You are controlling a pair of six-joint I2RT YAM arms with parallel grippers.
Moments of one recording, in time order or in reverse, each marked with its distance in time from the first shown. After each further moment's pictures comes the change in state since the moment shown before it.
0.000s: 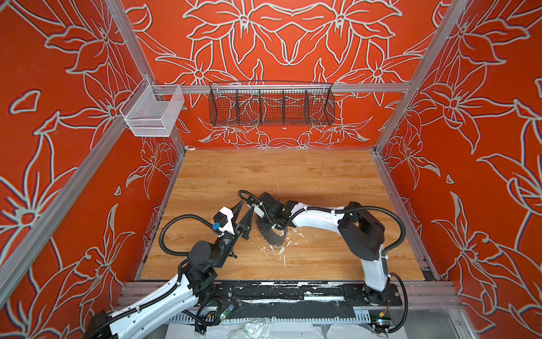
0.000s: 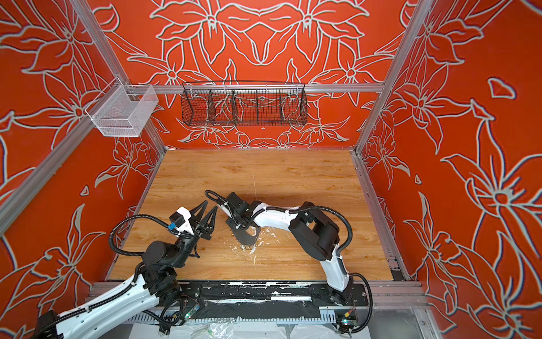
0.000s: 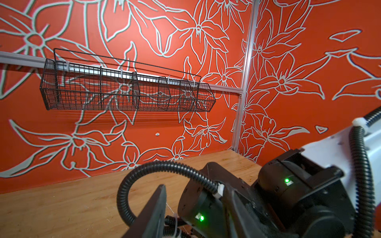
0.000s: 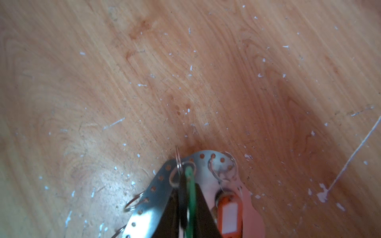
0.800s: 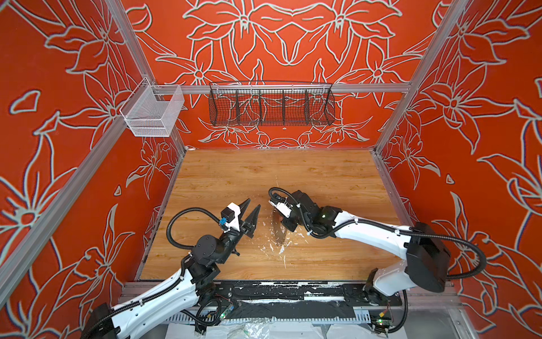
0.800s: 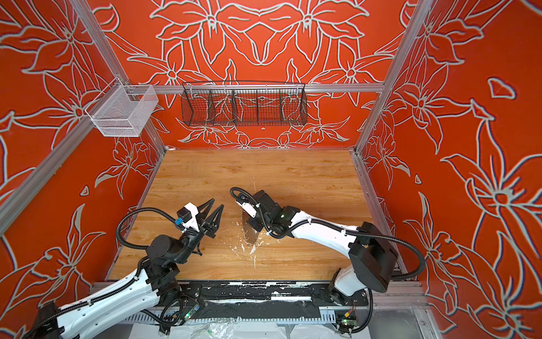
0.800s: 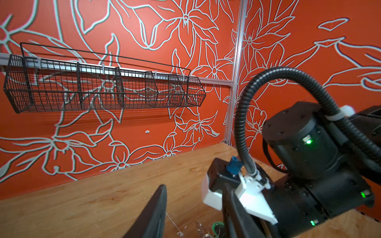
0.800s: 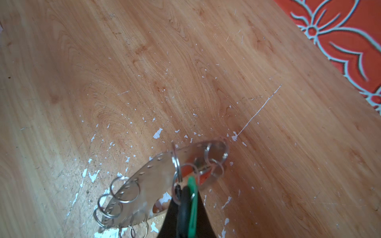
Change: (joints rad) left arm -0.004 0.105 0.065 -0.008 0.060 0.005; right arm -0.053 -0.487 -0.366 0.062 0.014 -0.124
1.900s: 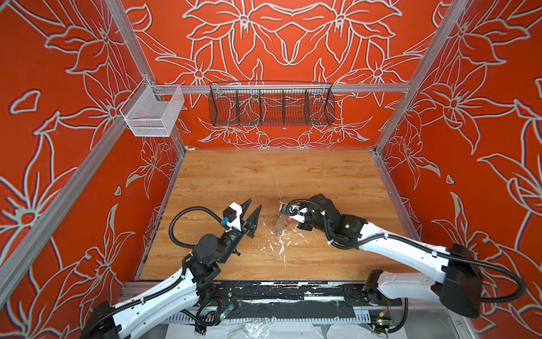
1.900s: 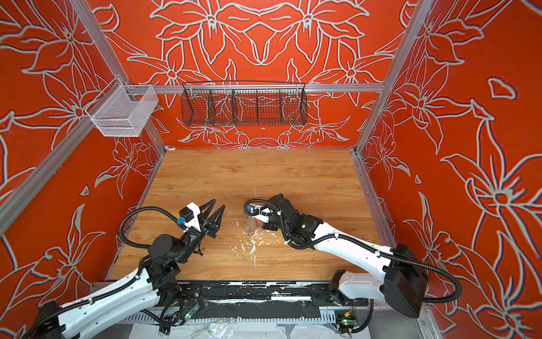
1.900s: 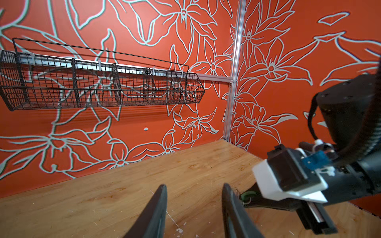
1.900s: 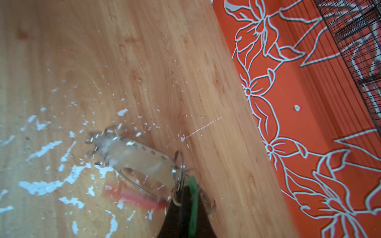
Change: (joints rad) left arm -0.003 0.025 0.002 0.000 0.007 0.000; right arm -0.023 -0.330 -0.216 0.093 0.057 -0.460
